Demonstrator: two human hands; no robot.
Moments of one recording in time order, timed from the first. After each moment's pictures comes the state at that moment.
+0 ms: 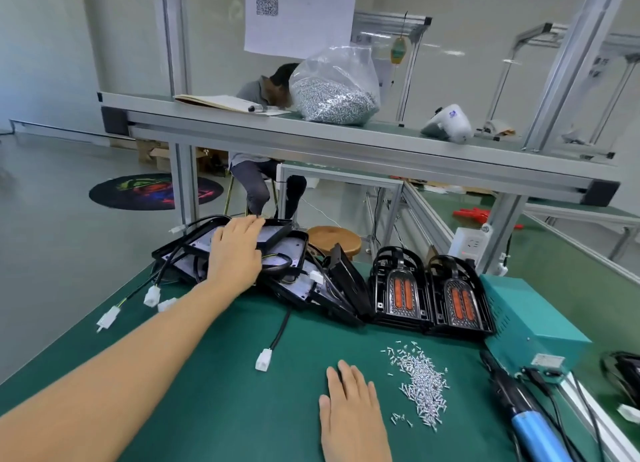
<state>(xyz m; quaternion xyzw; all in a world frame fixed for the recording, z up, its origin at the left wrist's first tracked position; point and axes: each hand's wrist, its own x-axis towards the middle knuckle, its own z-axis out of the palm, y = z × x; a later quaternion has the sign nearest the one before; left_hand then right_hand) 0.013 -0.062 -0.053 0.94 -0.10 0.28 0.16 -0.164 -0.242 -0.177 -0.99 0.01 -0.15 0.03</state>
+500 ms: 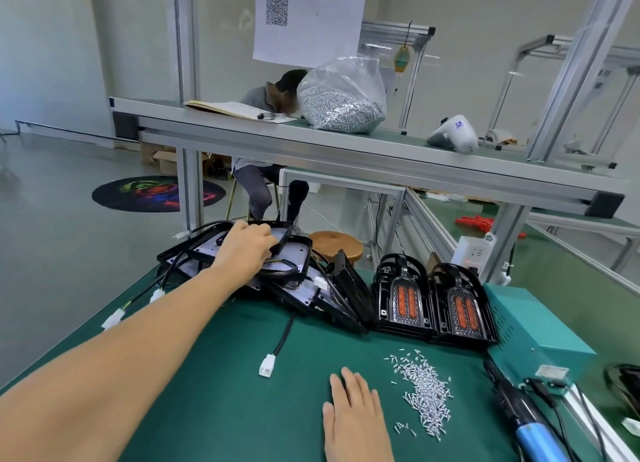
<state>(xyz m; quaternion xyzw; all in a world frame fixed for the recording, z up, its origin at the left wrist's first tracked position) 0.033 -0.054 -0.039 0.93 -0.24 0.26 -0.02 -0.159 -0.242 -0.181 -0.99 0.02 -0.16 0.04</state>
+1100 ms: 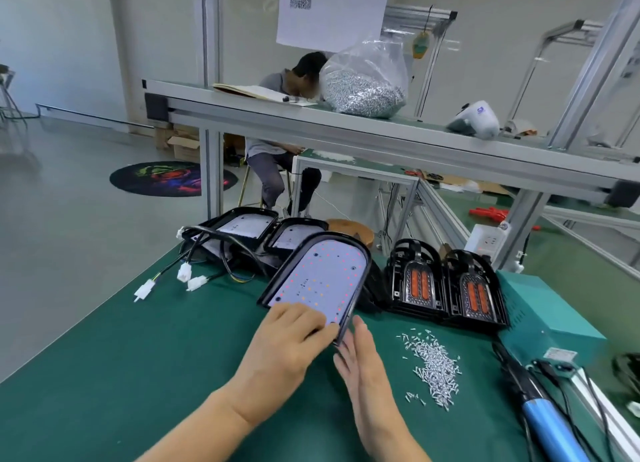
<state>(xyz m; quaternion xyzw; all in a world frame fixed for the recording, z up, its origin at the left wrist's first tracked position) -0.146 -0.078 -0.103 0.79 -0.38 0.44 0.17 -0.170 -0.220 -0.140 -0.63 0.01 -0.02 0.78</state>
